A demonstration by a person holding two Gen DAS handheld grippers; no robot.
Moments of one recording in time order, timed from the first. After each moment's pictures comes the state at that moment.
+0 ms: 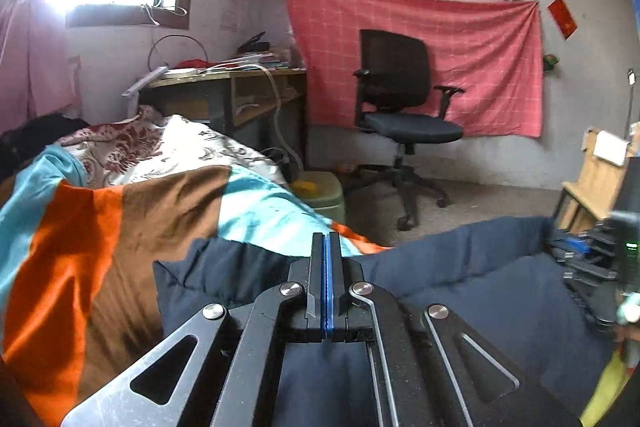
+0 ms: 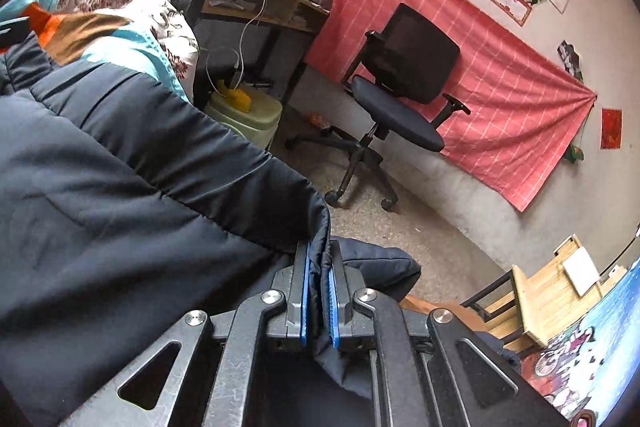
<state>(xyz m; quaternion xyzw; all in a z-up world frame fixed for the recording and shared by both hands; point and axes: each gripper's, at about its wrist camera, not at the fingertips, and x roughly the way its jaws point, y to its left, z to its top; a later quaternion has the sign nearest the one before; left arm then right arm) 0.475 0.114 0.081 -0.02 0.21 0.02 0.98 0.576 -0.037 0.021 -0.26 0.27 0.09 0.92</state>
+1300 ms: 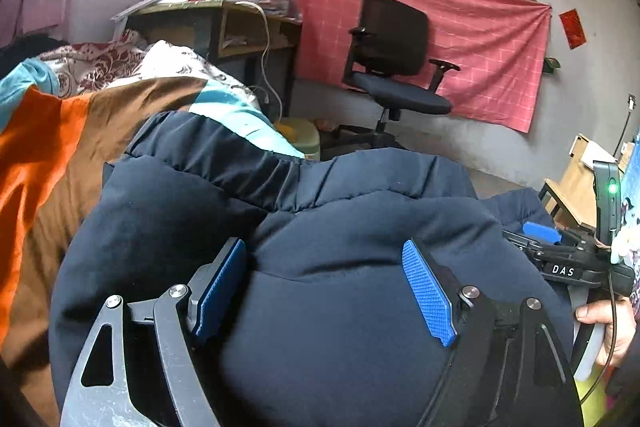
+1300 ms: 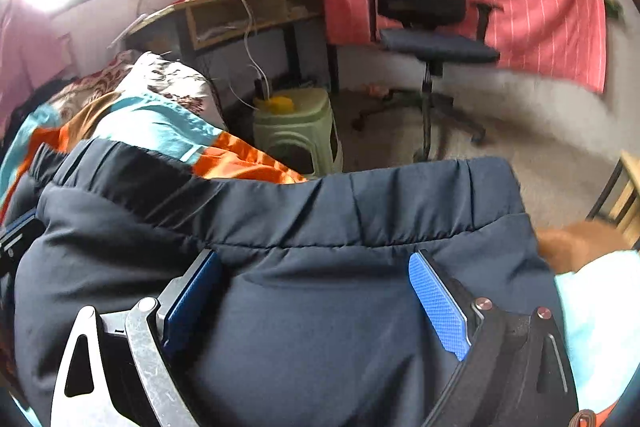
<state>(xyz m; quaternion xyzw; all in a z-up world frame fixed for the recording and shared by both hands) 0.487 0.103 0.037 -0.10 0.28 0.00 0.95 0.644 -0.085 -0.014 -0.01 0.36 0.21 0.91</state>
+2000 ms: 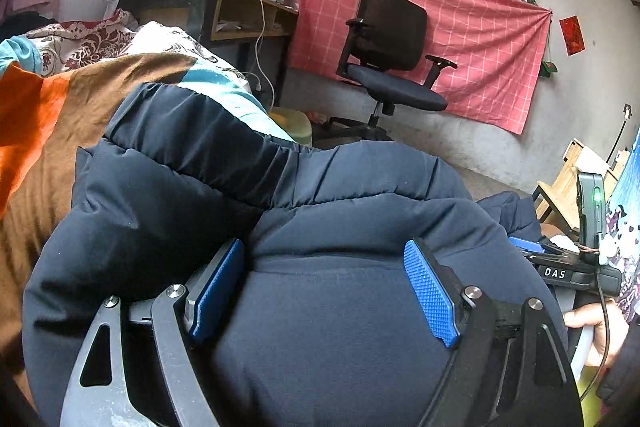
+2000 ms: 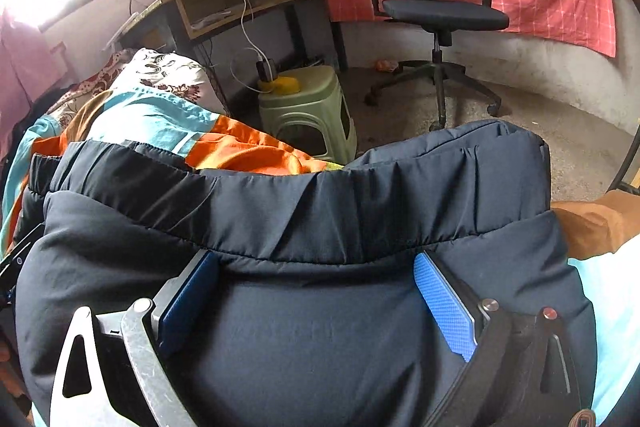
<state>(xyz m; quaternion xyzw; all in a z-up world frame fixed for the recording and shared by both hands) 0.510 0.117 0.028 -0.12 0.29 -0.02 0.95 0.662 -0.088 -0.033 0.02 0.39 0.23 0.89</state>
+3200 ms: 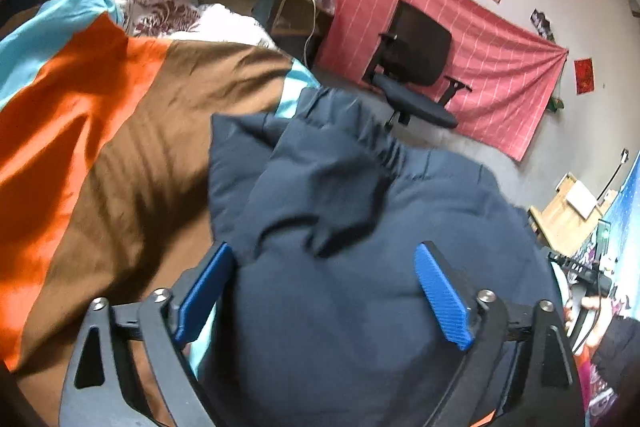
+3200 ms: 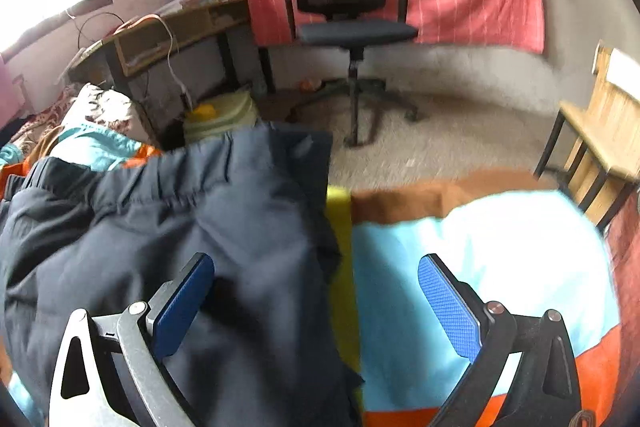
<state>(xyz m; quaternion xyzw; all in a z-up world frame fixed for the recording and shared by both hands) 0.421 0.214 0.042 -0.19 0.30 -0.01 0.93 0.624 -0.219 -0.017 0.03 0.38 0.13 0.92</state>
